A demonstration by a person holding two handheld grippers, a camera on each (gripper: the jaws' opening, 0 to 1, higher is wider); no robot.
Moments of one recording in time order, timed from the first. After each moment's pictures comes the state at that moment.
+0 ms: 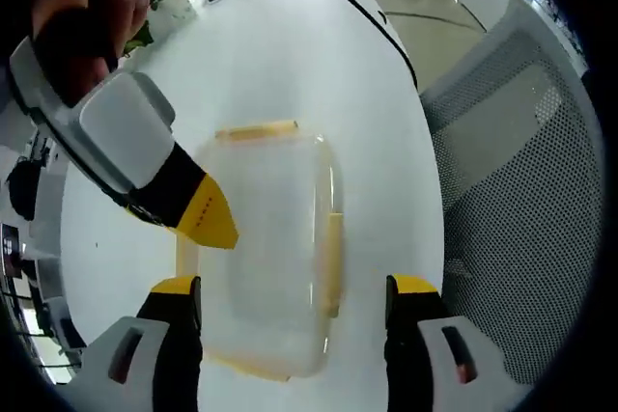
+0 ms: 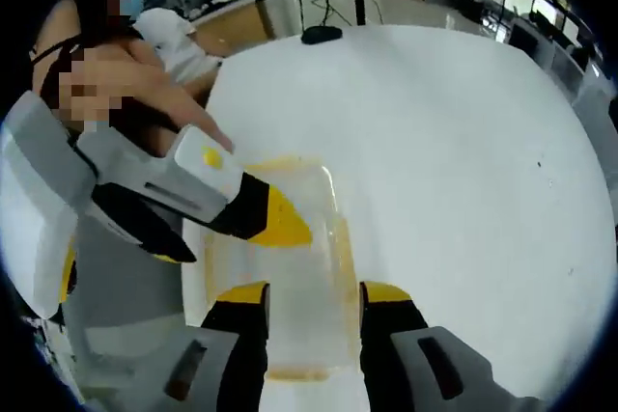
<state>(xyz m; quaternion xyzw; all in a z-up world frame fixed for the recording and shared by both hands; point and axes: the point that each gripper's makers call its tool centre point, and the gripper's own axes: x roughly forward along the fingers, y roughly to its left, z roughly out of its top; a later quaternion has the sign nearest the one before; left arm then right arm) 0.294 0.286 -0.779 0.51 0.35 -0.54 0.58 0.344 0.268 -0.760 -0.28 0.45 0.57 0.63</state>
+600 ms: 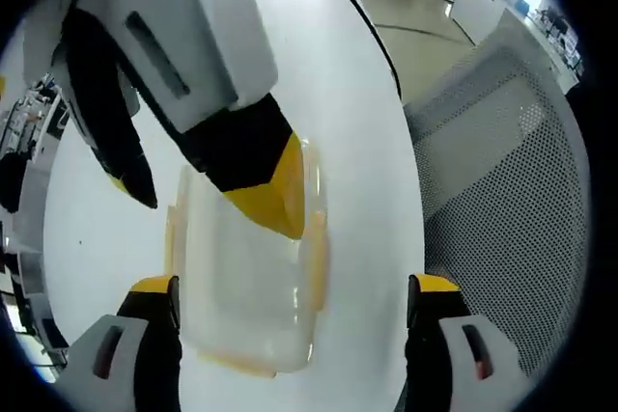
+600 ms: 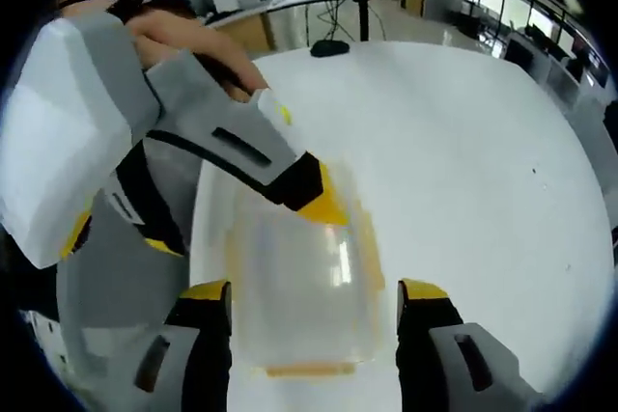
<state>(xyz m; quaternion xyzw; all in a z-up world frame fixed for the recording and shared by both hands) 0.286 0.293 -0.777 0.48 0.36 -0.56 0.57 0.326 0.269 -0.758 -0.28 0.42 0.57 0.65</state>
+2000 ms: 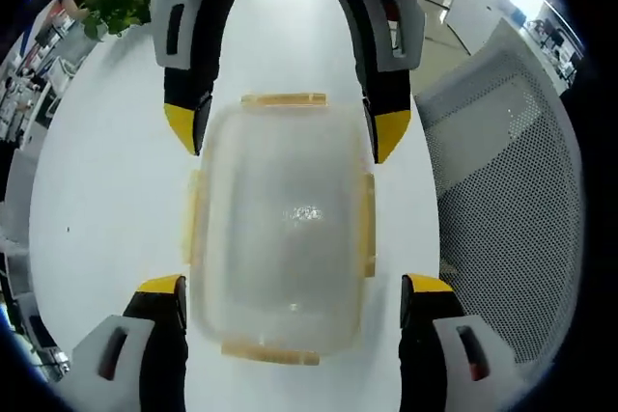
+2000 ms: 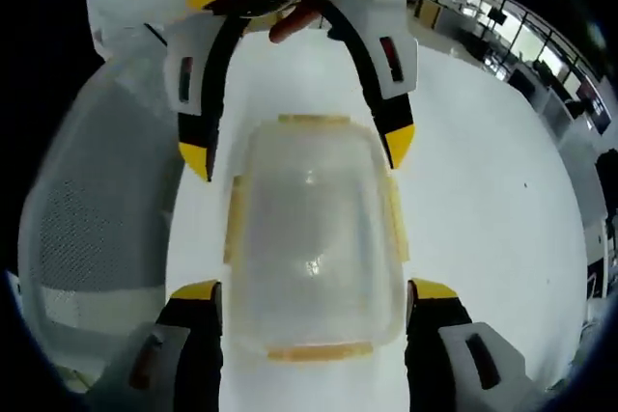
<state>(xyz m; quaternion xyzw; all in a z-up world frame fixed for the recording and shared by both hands) 0.315 0.309 -0.790 0.47 0.39 -0.57 0.55 0.311 0.251 -0.783 -0.36 0.37 0.56 0.64</state>
